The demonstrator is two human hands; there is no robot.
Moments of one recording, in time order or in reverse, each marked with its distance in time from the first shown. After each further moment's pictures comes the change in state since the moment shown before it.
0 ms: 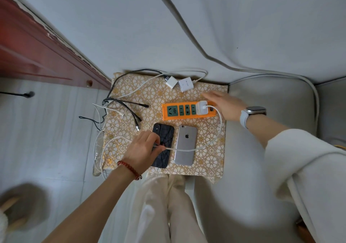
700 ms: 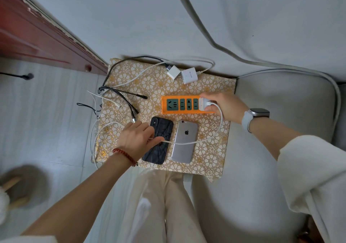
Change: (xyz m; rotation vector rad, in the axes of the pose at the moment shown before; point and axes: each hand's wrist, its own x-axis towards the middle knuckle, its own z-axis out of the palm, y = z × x) left_hand 0.025 -0.024 0.018 0.360 0.068 0.105; right_hand 0.013 -0.001 0.019 0.324 0.076 -0.108
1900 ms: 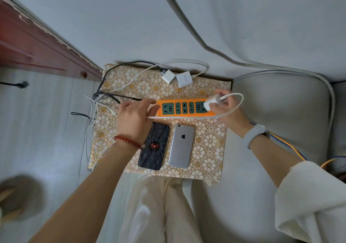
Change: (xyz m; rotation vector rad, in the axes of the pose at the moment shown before) left_hand 0.051 0.022 -0.039 -0.222 0.213 -0.287; right_hand -0.019 0.000 0.016 0.655 0.422 0.365
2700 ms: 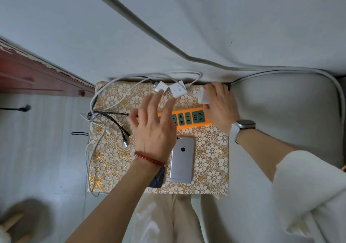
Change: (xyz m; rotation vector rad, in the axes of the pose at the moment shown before) left_hand 0.014 0.049 0.033 0.226 0.302 0.163; right_hand 0.036 0.000 0.009 -0.871 0.200 -0.389
